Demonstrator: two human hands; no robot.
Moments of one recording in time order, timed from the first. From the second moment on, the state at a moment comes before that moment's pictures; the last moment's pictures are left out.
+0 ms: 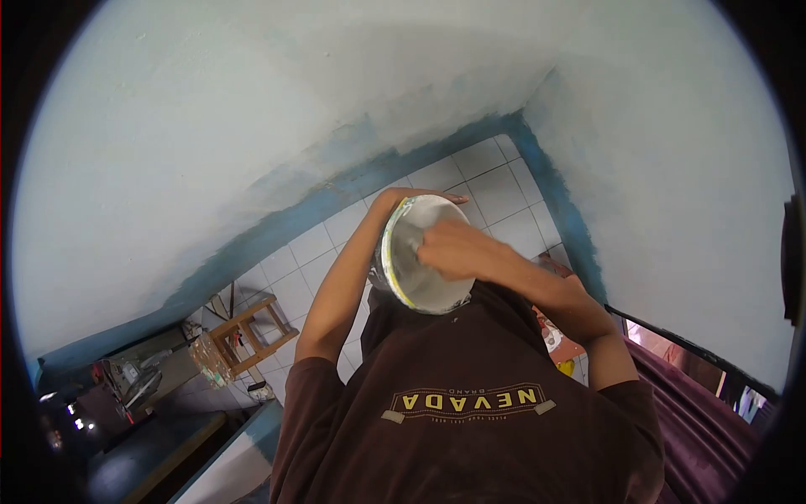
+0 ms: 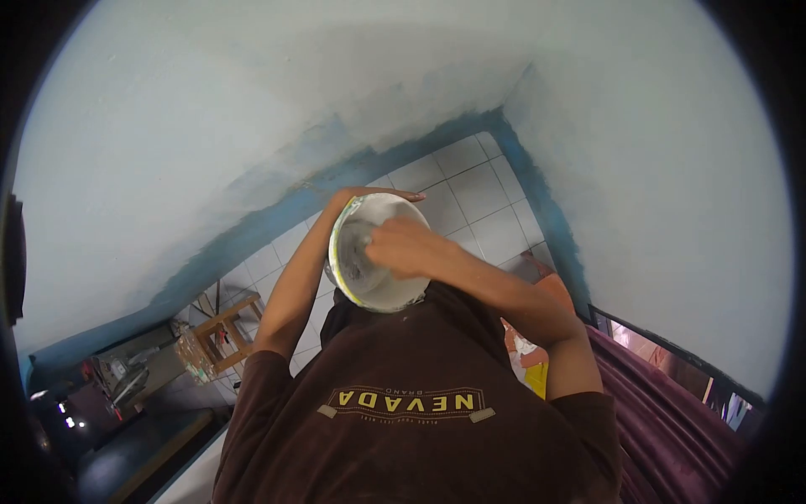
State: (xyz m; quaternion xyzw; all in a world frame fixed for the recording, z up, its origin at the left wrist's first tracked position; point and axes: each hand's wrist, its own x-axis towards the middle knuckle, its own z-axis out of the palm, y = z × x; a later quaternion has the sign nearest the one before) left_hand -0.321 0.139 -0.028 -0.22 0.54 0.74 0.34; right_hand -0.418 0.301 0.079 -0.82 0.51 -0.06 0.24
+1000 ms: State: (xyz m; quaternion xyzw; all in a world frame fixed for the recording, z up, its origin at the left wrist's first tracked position) left_hand -0.358 0.156 0.047 -0.43 0.43 0.68 0.41; right_hand -0.415 0.314 0.079 -0.88 0.43 -0.03 0.21
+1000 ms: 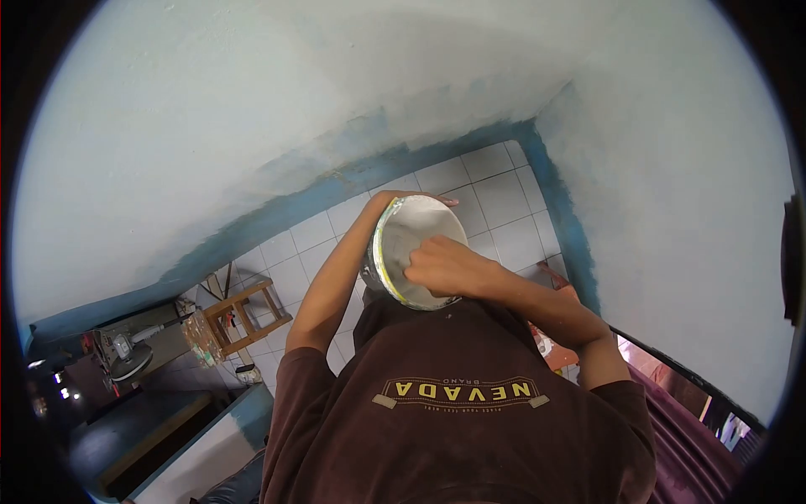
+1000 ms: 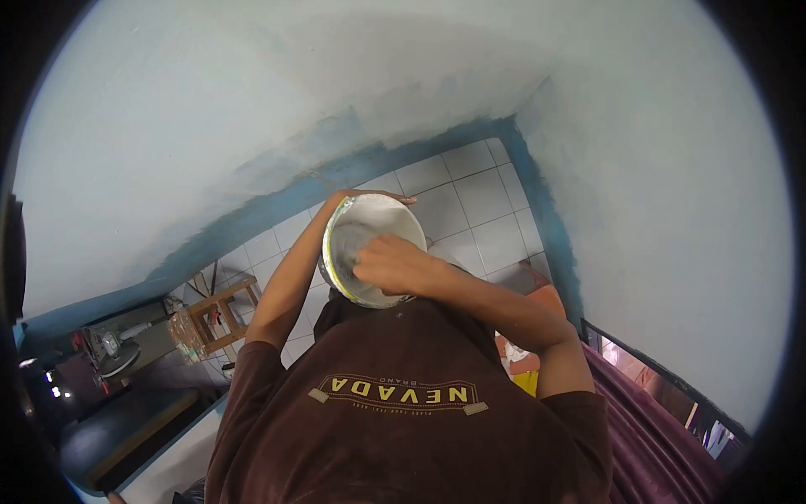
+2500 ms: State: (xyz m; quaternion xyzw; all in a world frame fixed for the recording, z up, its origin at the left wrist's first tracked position) left_hand -0.283 0.140 -0.033 -0.35 0.42 0.82 0.14; right_hand -0.522 0.336 0.023 -0.53 0.43 -0.31 0.66
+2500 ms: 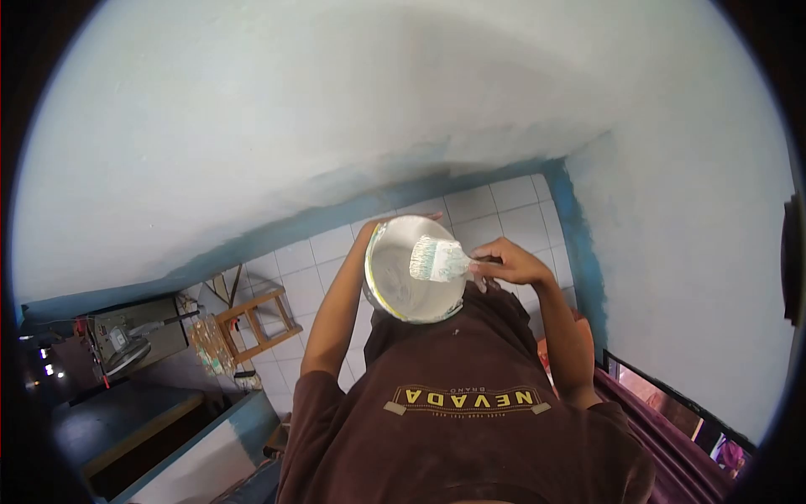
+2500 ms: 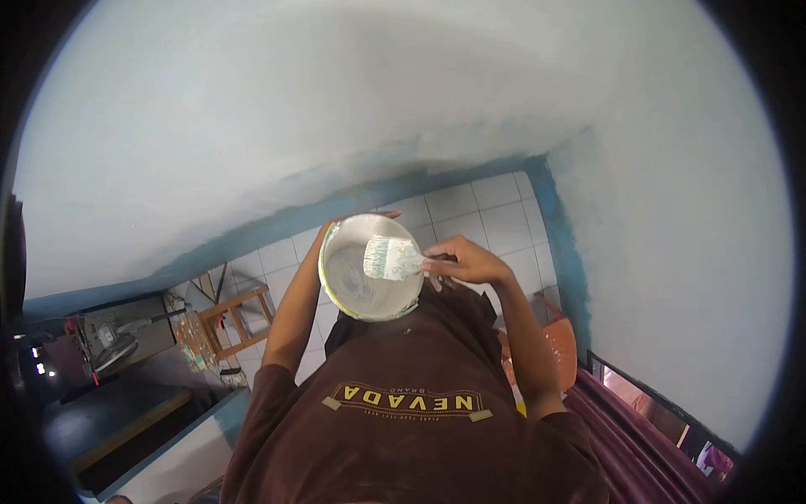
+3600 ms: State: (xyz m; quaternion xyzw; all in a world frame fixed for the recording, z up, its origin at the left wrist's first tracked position) left_hand -0.200 0.186 -0.048 -0.28 0.28 0.90 -0.15; right_hand -0.606 0.326 0.190 -0.47 0.69 -0.48 -0.25
